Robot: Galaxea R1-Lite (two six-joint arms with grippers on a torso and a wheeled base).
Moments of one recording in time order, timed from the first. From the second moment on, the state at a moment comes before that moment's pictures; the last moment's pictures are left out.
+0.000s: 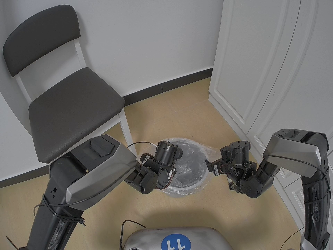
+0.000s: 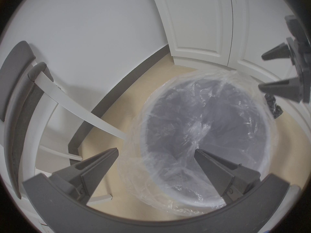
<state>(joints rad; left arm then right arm) -0.65 2.56 -1.47 -0.43 0.53 0.12 0.42 2.42 -0.92 -1.11 -0.29 -0.18</state>
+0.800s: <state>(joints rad) -0.67 2.49 -1.29 -0.41 0.55 0.14 0.27 2.42 -0.93 -1.09 -0.25 -0.34</state>
